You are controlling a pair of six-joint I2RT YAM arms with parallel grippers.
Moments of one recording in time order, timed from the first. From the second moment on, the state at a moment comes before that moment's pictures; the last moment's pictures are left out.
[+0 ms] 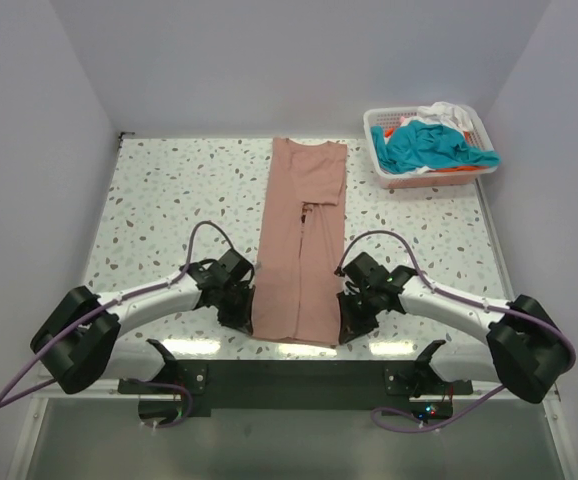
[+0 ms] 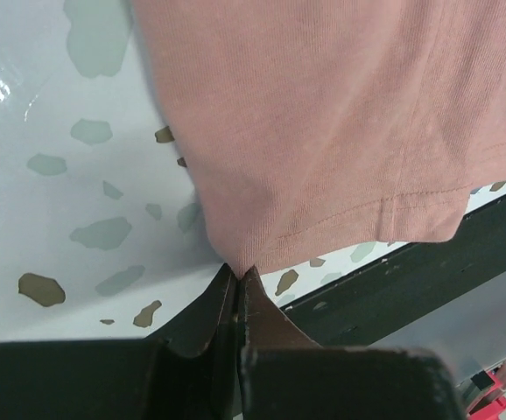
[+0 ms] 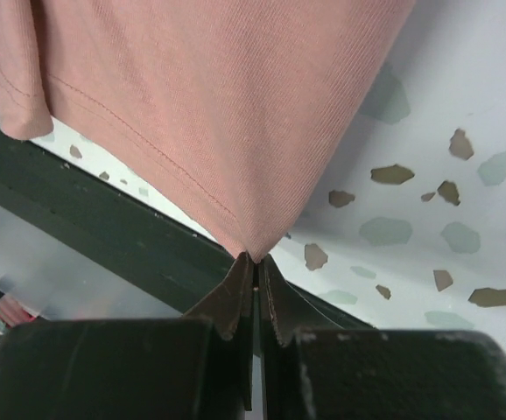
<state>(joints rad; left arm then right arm) -0.72 1.32 0.60 -0.55 0.27 -0.60 0.74 1.26 0.59 -0.62 -0.34 0.58</state>
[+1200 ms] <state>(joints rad) -0.51 1.55 1.04 -0.57 0.17 -0.52 0.58 1.55 1.15 -0.76 0.02 0.51</state>
